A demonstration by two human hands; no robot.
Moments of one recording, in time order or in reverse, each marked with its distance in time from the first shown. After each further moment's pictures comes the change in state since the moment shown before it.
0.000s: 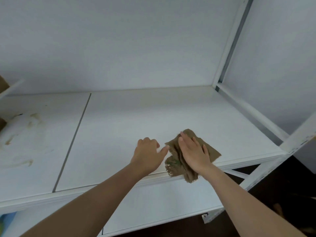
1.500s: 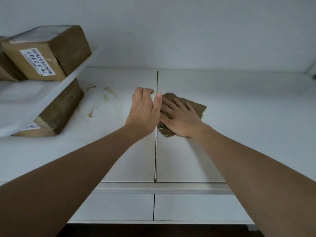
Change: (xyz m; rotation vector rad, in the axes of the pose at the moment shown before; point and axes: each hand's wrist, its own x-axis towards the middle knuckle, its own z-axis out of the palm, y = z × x) left_hand 0.028 -0.228 -0.137 -0.176 0.458 0.040; right_hand 0.112 -0.221 0.198 -0.526 -0.145 -0.550
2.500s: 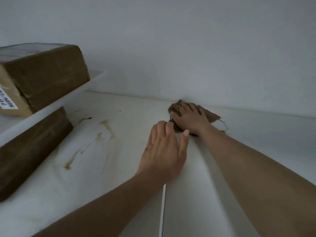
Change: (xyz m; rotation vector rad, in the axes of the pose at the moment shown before) left_hand 0.075 -0.035 0.065 0.228 0.095 0.128; right_hand 0.202 0.059 -0.022 -0.028 0.075 0.106
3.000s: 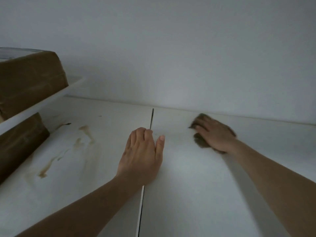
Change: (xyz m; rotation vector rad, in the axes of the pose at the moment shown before) left_hand -0.002 -0.003 0.002 0.112 -0.013 -0.029; right_hand -0.070 0.126 -0.023 -0.044 0.090 0.003
